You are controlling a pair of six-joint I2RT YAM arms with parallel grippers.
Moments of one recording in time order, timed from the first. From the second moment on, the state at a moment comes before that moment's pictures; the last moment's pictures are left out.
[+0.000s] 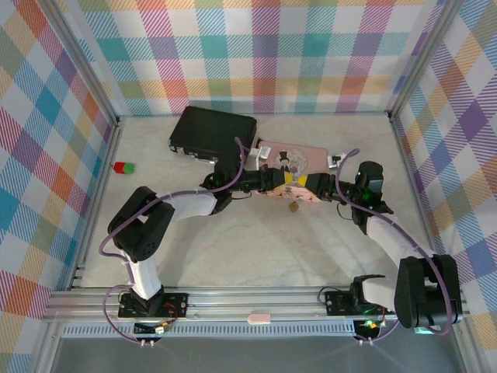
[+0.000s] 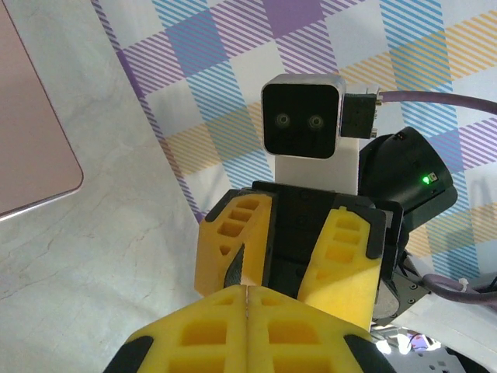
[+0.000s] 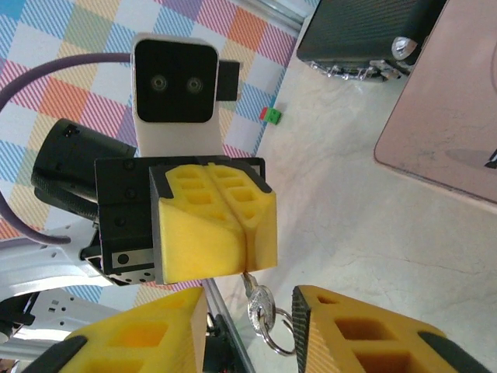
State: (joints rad) left arm -0.67 1.82 1.04 0.74 0.81 -1.13; right arm 0.11 1.20 0.57 0.34 -1.06 0.84
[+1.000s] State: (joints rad) left arm -0.68 1.75 0.93 0.62 0.56 -1.07; right arm 0.12 1.19 0.57 0.24 -0.89 0.80
